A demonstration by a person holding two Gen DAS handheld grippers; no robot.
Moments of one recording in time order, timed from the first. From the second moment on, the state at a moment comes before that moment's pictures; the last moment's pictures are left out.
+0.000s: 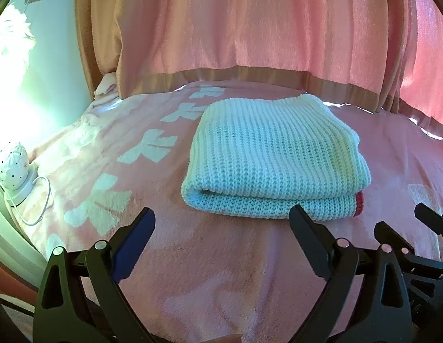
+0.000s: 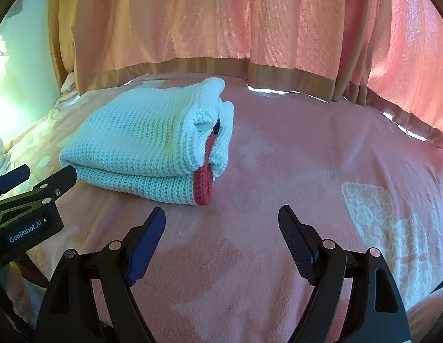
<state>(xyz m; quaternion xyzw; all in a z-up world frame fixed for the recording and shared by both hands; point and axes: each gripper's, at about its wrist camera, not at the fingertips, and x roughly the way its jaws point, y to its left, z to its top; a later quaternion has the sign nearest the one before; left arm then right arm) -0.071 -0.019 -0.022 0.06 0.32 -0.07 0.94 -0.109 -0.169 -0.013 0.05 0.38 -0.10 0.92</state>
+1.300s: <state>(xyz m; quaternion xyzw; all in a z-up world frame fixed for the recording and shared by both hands) -0.070 -0.022 -0.028 0.07 0.33 -0.08 0.94 -0.109 -0.167 -0.012 0.05 0.38 -0.10 0.92</state>
